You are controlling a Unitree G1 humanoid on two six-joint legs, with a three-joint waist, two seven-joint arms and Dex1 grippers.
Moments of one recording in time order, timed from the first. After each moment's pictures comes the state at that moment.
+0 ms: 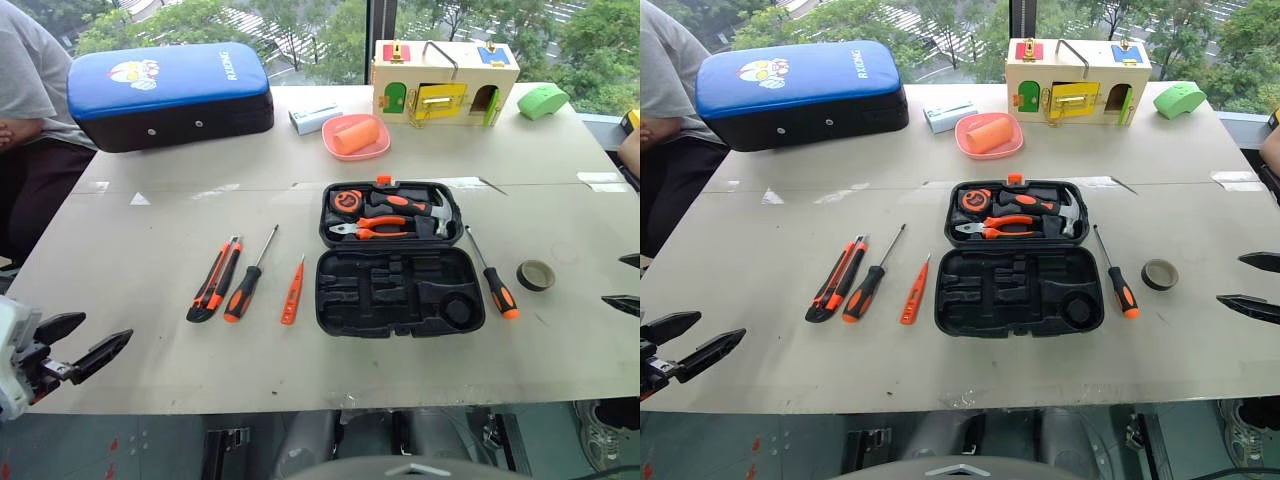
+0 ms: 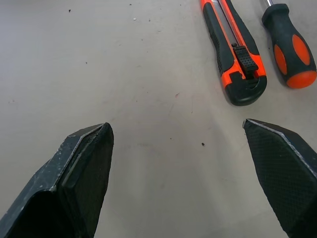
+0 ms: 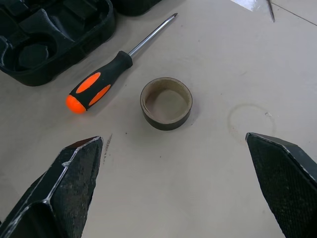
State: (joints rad) left arm 0.57 0.82 0.89 -0.26 -0.54 0.54 -0.96; right arm 0.01 -1.17 -0.45 0.35 0.48 0.24 1.43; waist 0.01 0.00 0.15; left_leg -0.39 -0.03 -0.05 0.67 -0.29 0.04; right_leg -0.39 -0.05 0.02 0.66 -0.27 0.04
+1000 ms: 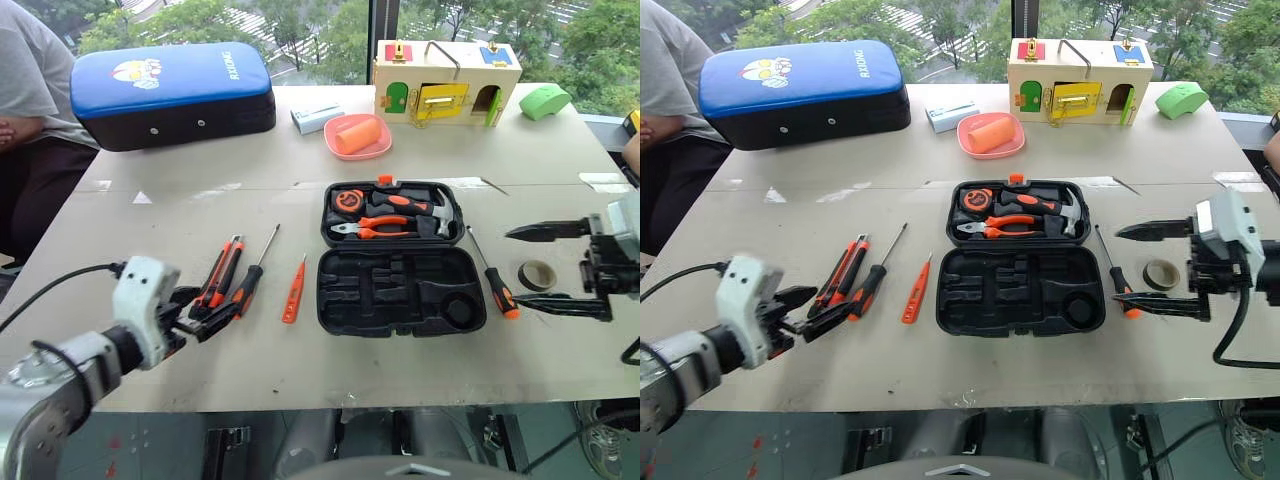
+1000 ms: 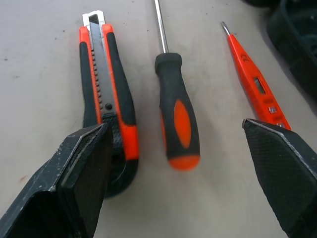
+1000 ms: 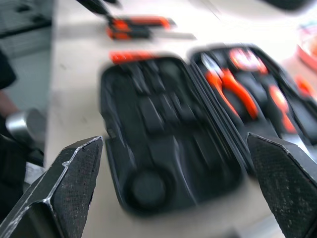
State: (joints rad) left arm 0.20 0.74 0.56 -0.70 -0.77 1.16 -0.44; right arm -0.16 -1.06 -0.31 -0.34 0.73 0.47 1.33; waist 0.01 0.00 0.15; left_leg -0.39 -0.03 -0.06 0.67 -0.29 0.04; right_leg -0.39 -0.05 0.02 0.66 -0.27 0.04
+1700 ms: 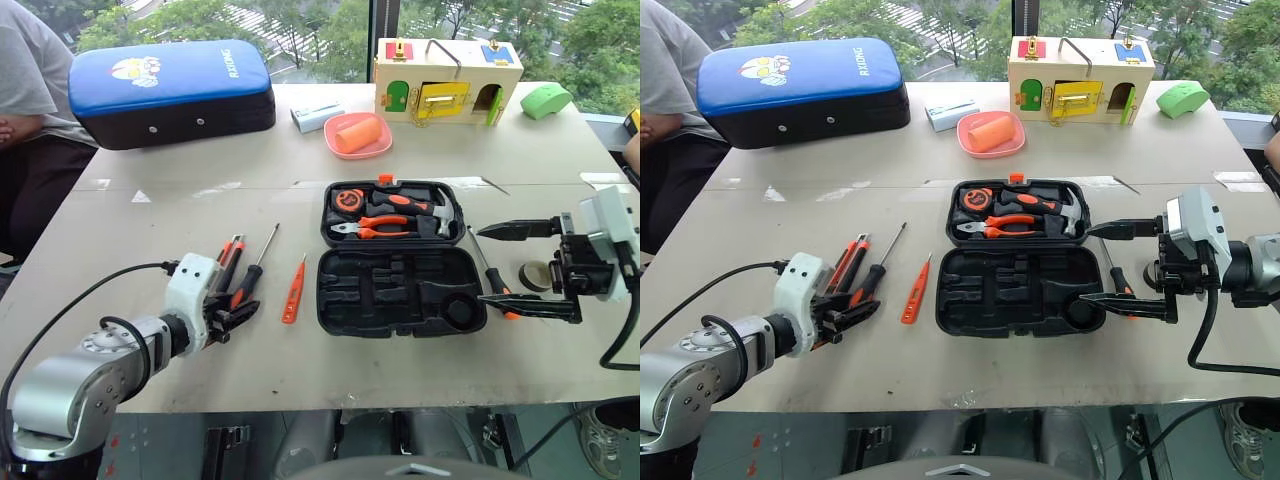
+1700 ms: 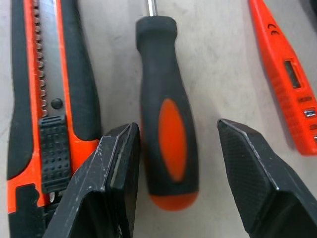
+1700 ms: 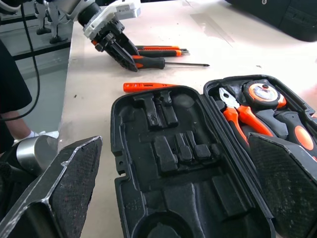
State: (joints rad) left arm 0.07 0.73 0.32 -0.60 -0.67 1.21 -0.33; right arm -0.18 -1.00 -0.27 -0.43 0.78 0.55 1.23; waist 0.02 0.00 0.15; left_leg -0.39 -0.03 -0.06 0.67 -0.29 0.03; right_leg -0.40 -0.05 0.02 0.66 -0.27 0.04
